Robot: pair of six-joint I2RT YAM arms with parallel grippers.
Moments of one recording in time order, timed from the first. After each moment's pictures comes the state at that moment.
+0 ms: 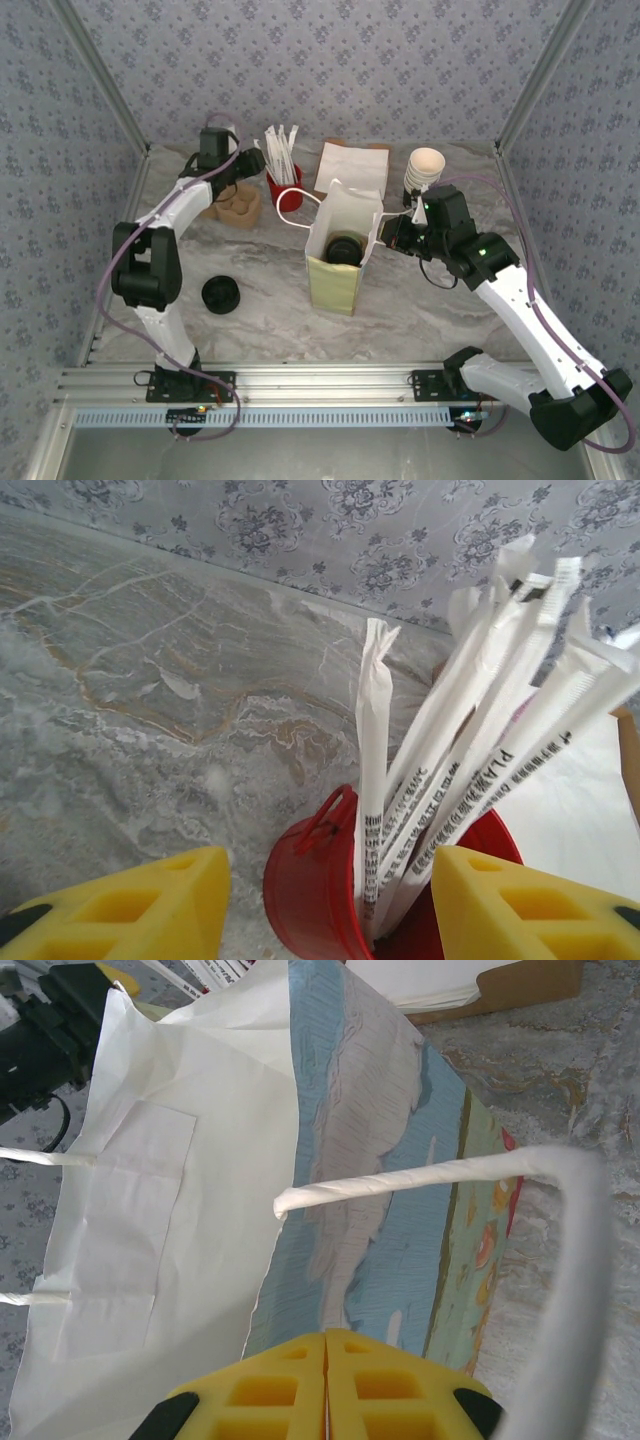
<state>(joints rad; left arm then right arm) -0.20 1.88 1.48 -0.19 0.17 -0.46 0.48 1.03 1.12 -0.77 -0.20 0.73</state>
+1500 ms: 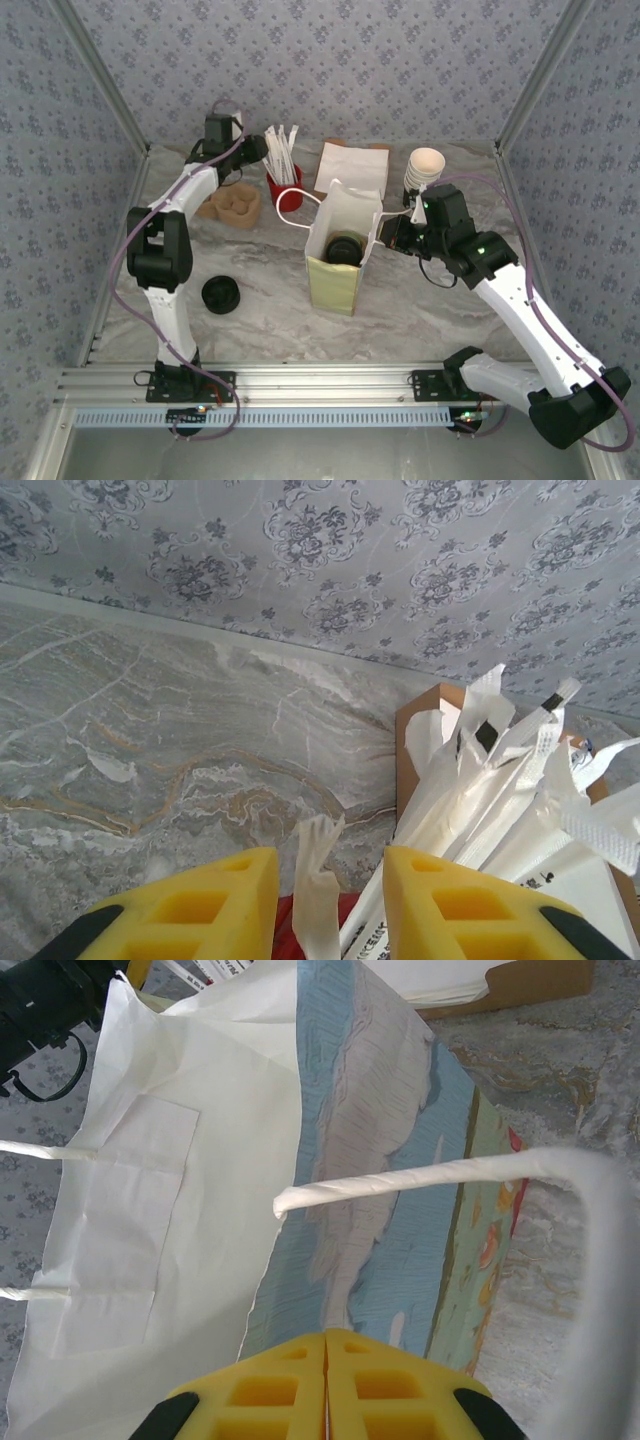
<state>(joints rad) -0.18 2.05 1.70 -0.20 0.26 -0.45 0.48 1.04 1.12 -0.76 -0.22 0.71</state>
